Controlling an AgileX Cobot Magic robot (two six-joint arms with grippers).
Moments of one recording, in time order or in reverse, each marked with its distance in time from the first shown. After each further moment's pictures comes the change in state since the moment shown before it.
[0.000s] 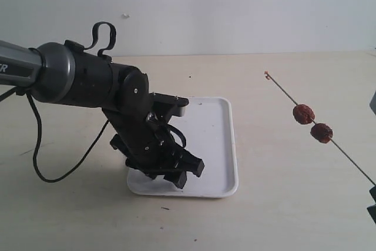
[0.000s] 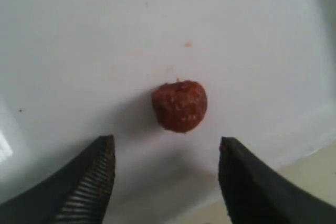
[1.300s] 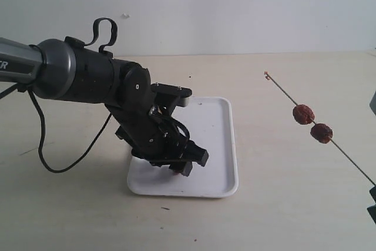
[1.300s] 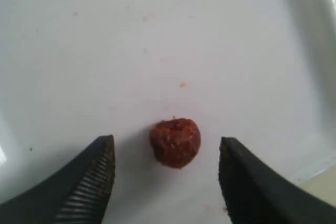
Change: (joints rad) left arm 0.000 0.000 -0.029 0.014 -0.051 0.012; right arm 0.000 0.000 0.000 0.000 0.002 -0.002
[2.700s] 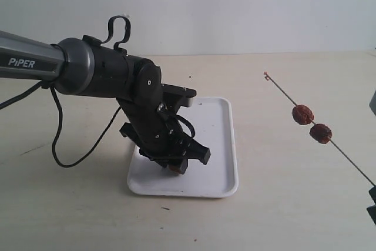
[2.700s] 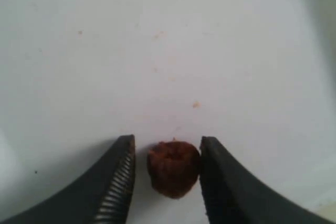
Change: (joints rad) left arm 0.000 0.079 -0.103 0.049 0.091 -0.047; right arm 0.000 0.000 0.000 0.006 0.000 -0.002
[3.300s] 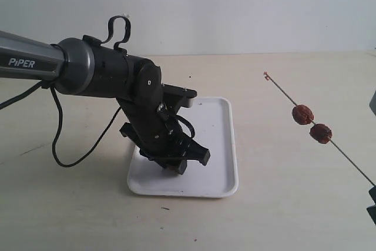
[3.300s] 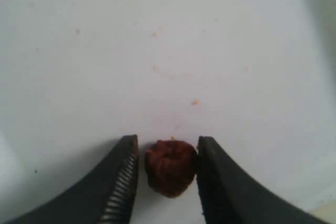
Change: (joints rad) left arm 0.000 0.000 0.000 0.000 0.007 0.013; right arm 0.000 0.000 0.000 0.000 0.000 0.000
